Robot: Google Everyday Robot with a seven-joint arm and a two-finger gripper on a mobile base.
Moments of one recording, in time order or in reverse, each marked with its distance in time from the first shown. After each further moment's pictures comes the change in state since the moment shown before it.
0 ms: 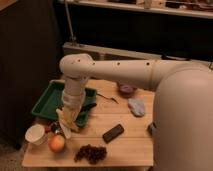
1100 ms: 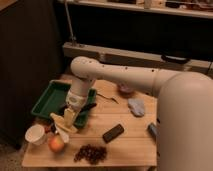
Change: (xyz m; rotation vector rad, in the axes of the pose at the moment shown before) arm 0.001 0.009 0.016 -0.219 -0.031 -0.265
